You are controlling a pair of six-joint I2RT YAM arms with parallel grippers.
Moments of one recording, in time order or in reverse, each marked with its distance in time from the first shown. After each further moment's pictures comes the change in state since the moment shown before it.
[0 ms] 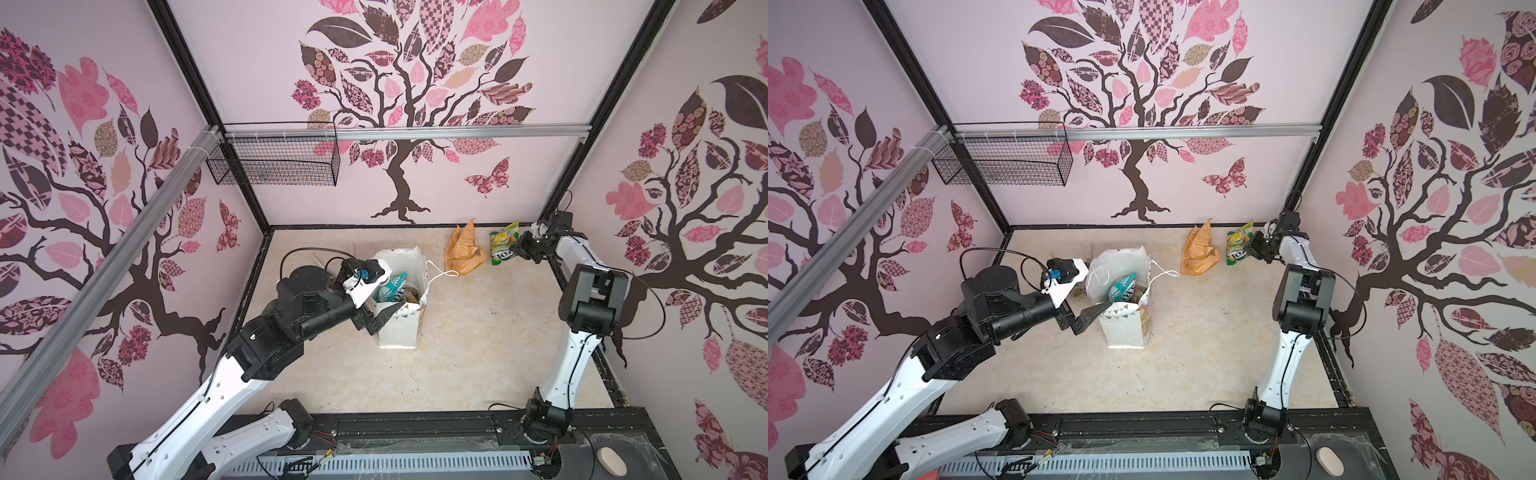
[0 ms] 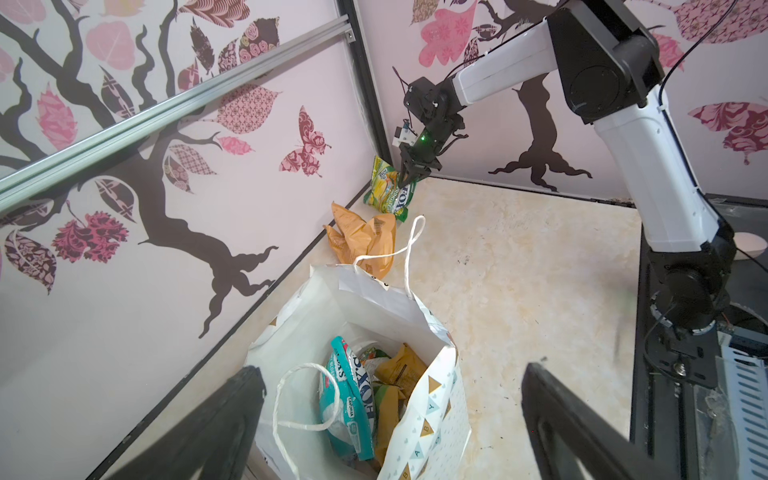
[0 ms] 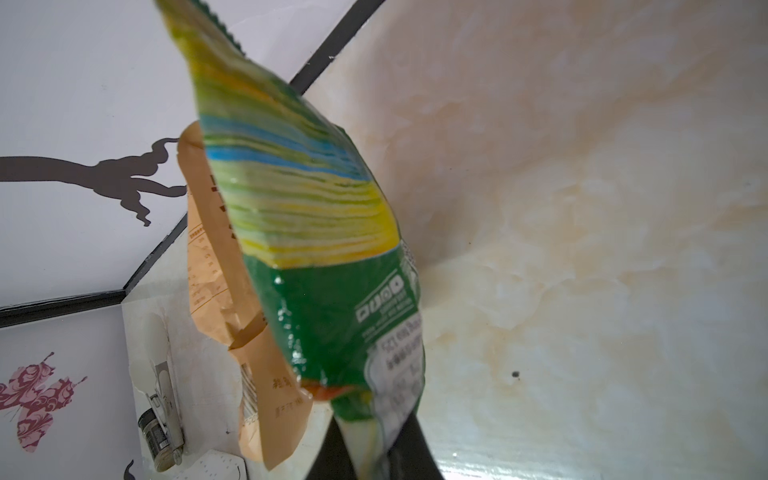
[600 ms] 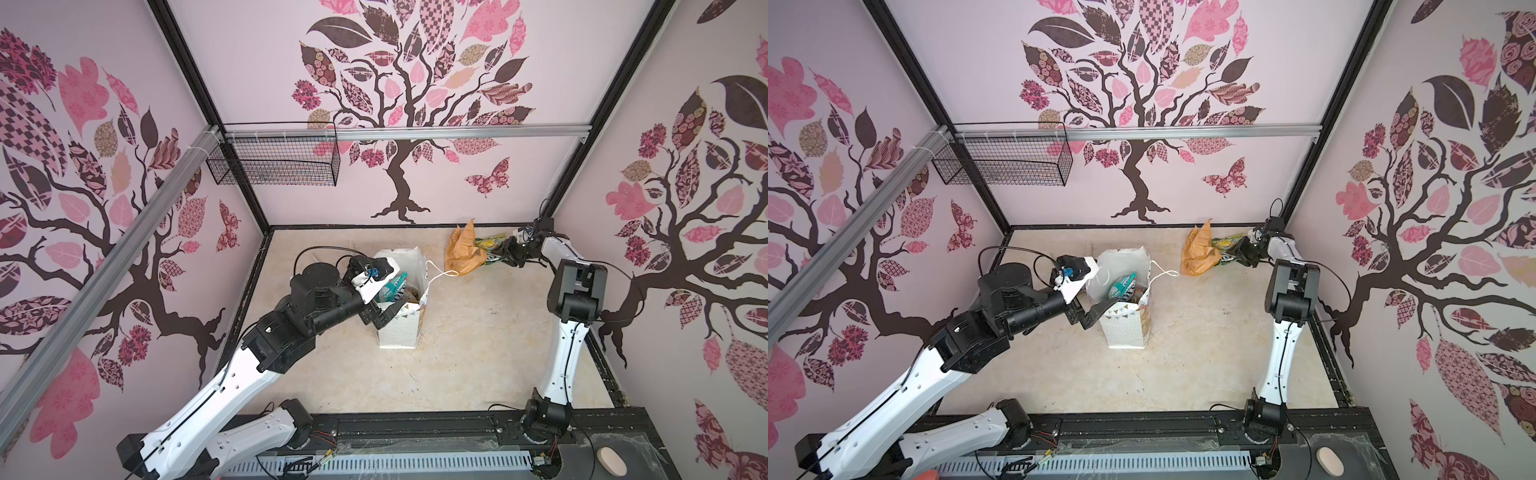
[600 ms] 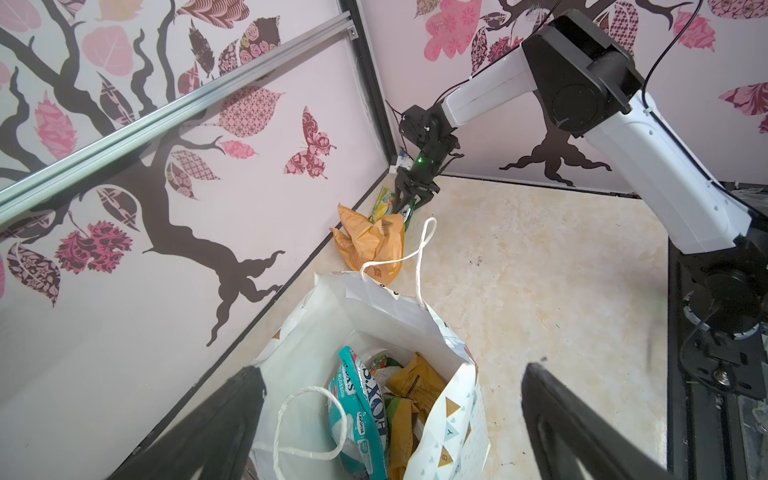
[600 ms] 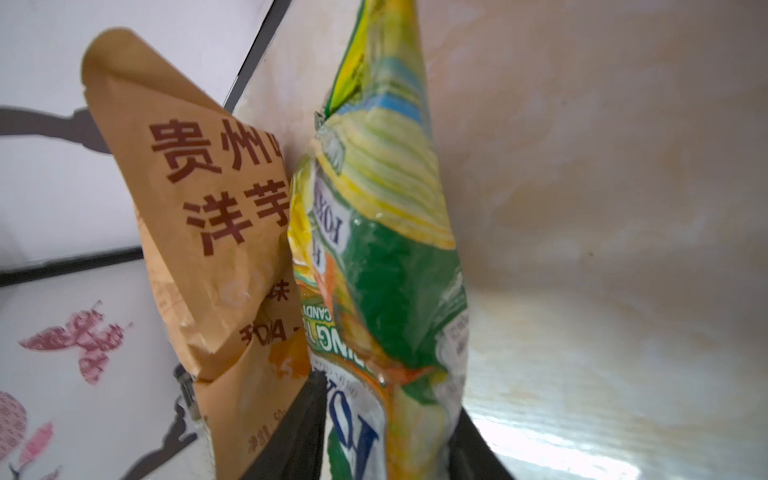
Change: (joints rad) left arm 0.003 0.041 -0.029 0.073 -0.010 0.023; right arm 0.046 0.151 0.106 -0.055 -0.105 0.009
